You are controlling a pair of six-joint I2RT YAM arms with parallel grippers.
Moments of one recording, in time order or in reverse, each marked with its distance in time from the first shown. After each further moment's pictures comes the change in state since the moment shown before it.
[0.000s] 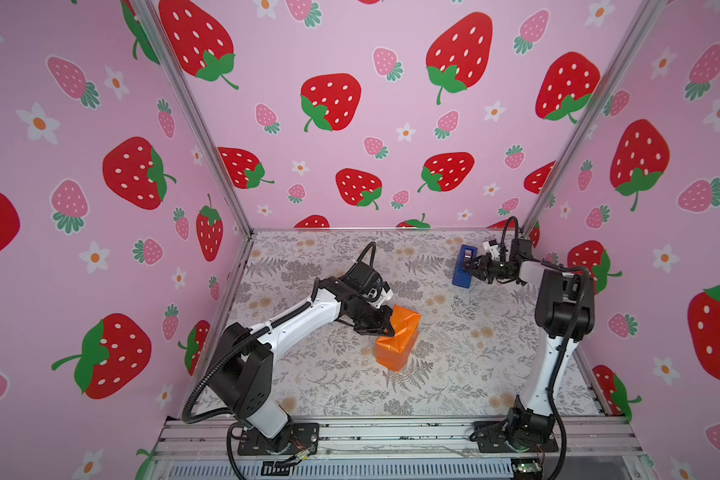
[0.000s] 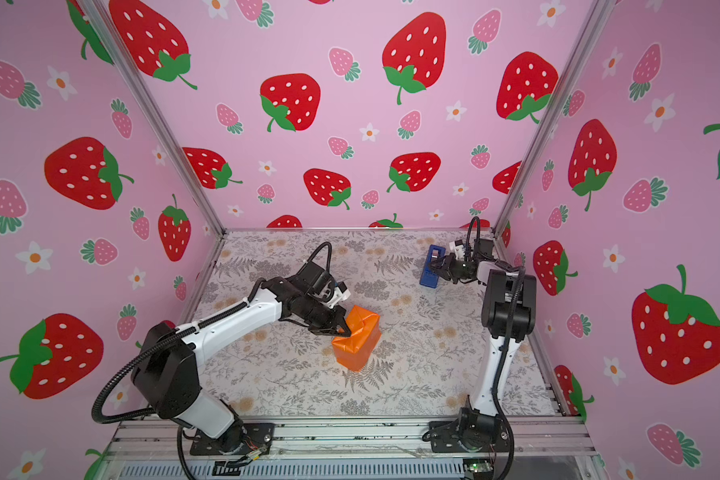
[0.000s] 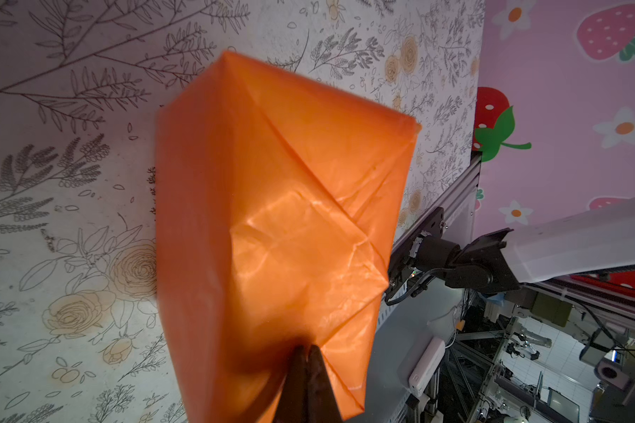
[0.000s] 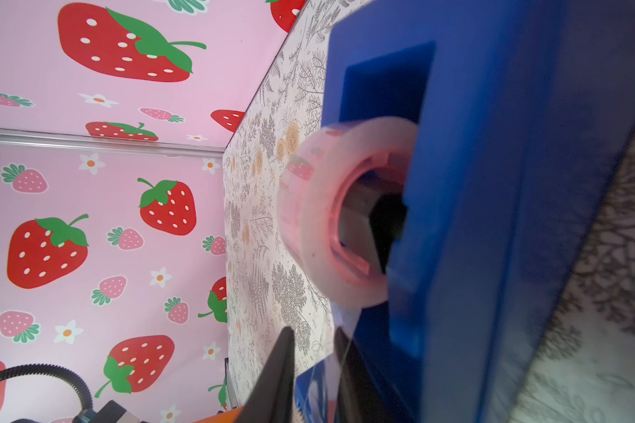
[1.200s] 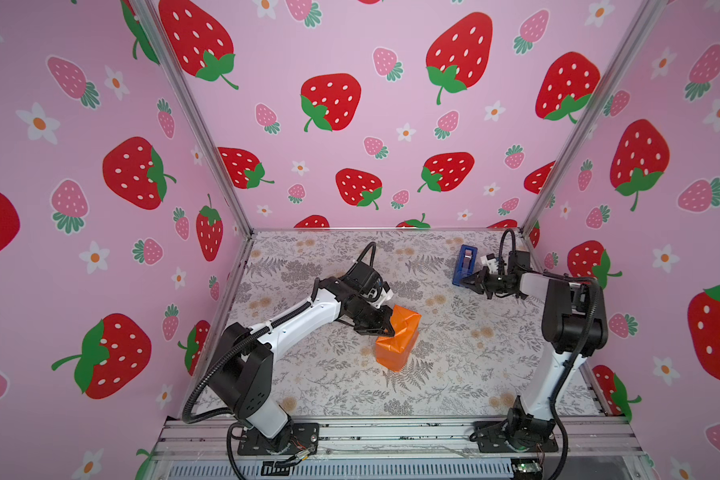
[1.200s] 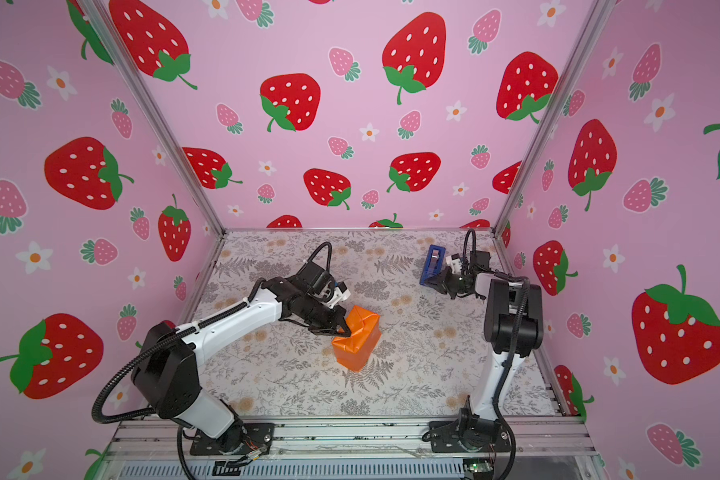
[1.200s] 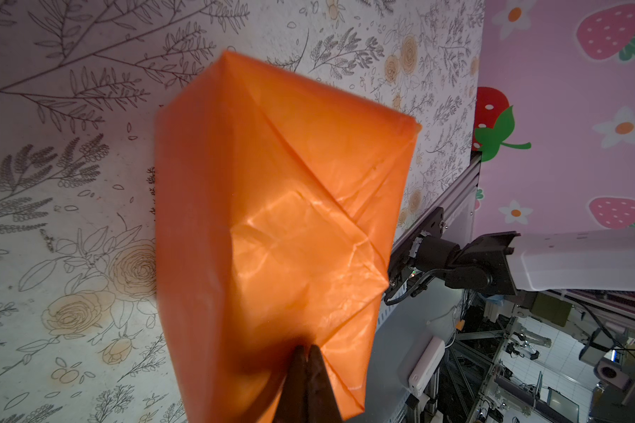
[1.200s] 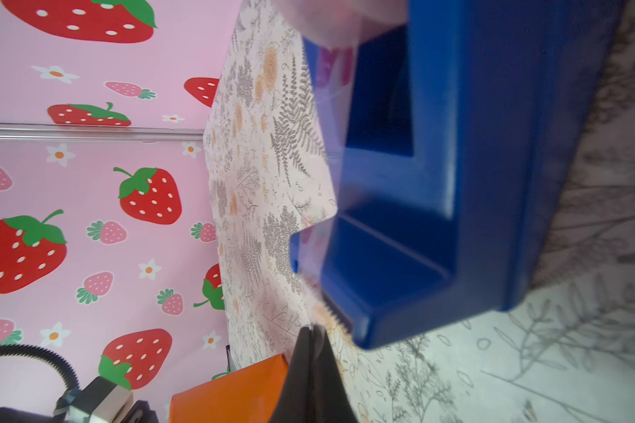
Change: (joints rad) left arm 0.000 0.001 0.000 0.001 0.000 0.000; right arm 0.032 -0.195 -0.280 -0.006 0.112 0.001
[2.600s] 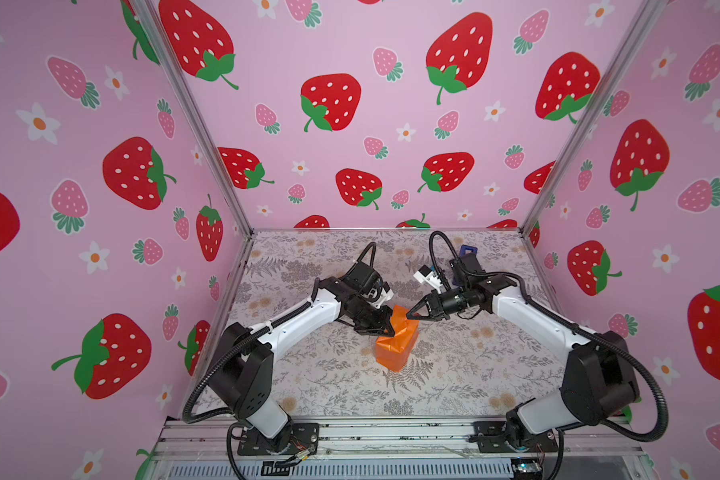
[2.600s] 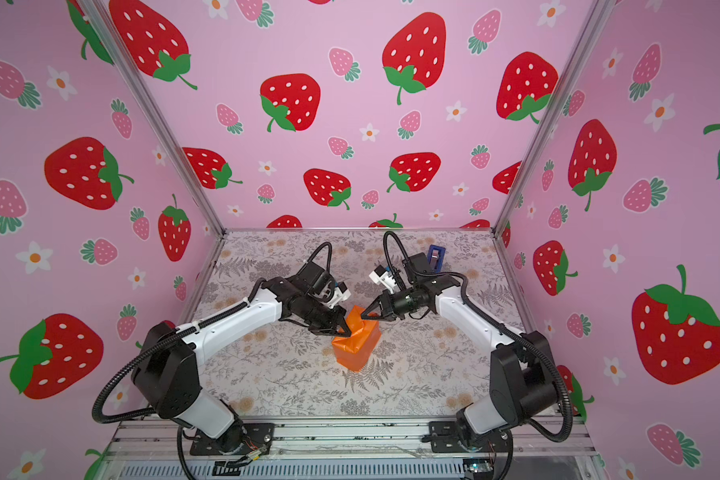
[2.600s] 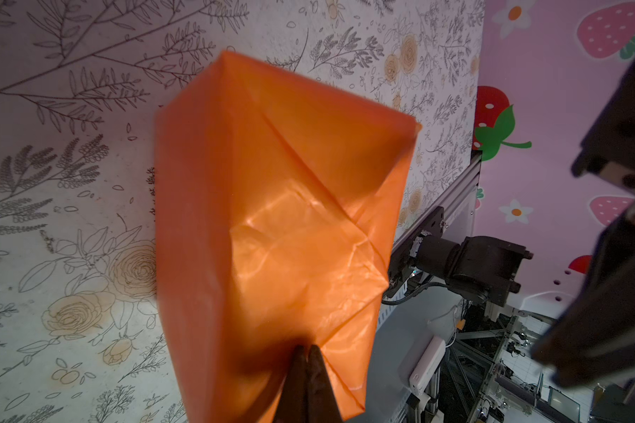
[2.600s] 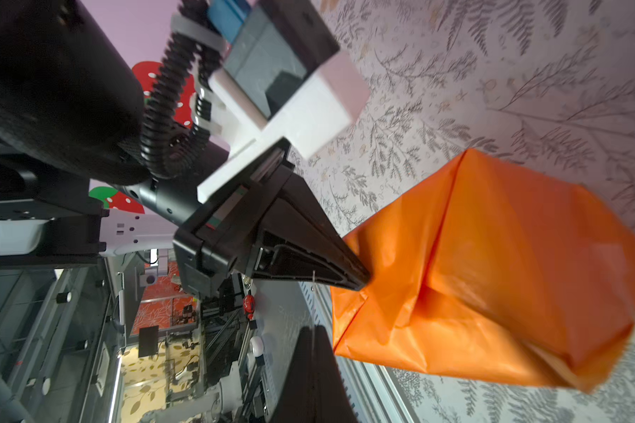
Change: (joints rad) left arm 0.000 0.002 0.000 -0.001 0.000 0.005; right arm 0.584 -0.498 -0.108 -0.389 -0.127 -0.119
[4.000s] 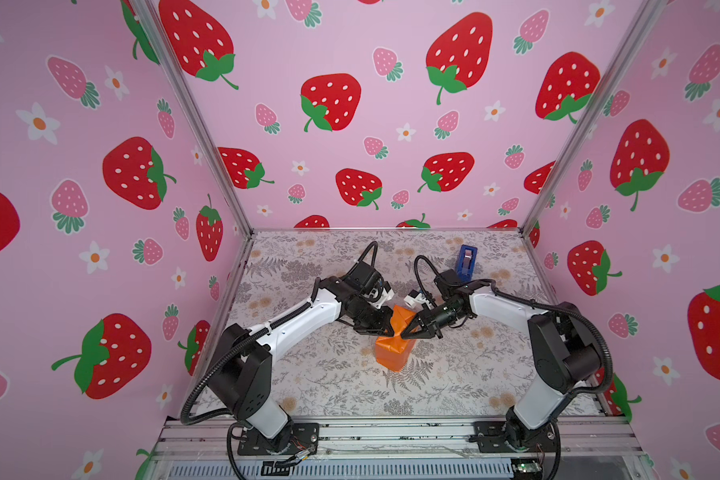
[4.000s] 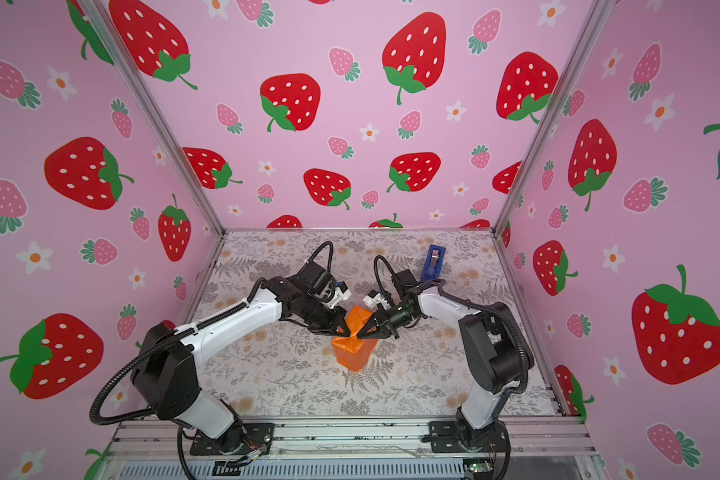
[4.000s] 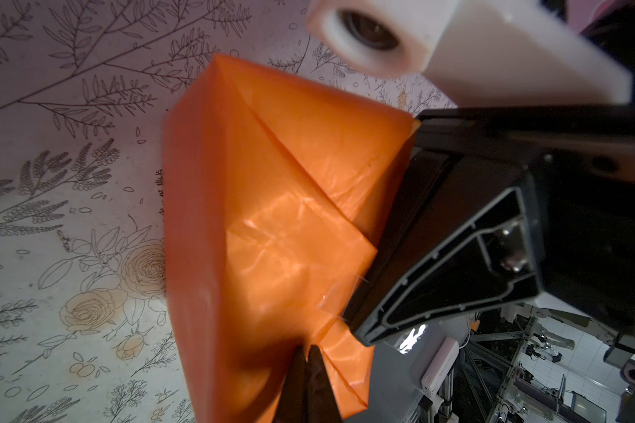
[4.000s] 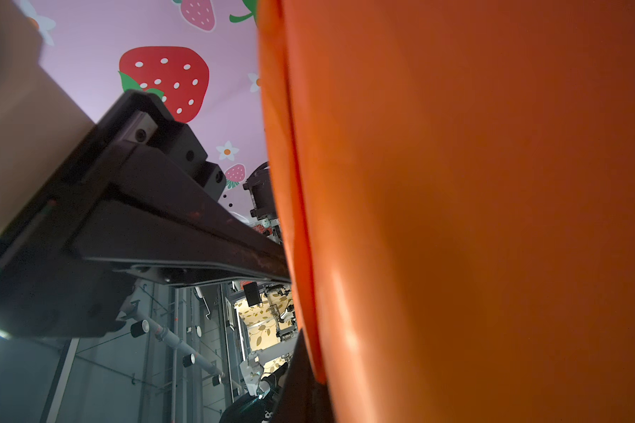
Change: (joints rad) left arm -0.009 -0.010 0.025 -0.035 -0.034 0.022; right arm 0.027 0.222 -0.045 -0.054 -0.167 0.032
